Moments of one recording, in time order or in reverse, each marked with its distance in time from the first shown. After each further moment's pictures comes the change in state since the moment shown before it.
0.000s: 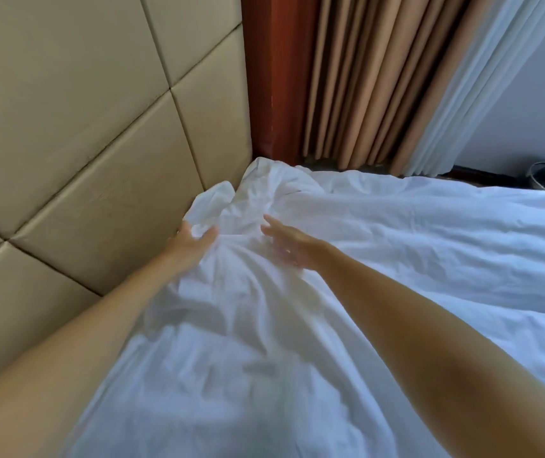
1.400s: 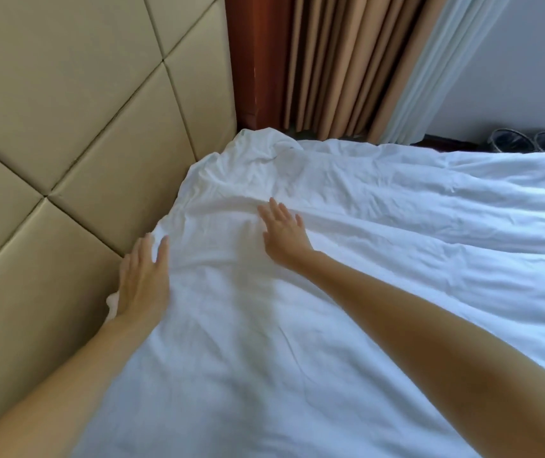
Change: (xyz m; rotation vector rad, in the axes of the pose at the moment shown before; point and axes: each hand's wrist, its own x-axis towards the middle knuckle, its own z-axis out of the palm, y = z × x) left_hand -0.088 -0.110 0.000 0.670 0.287 0.352; right_hand -0.075 0.040 0.057 -1.018 0.432 -0.229
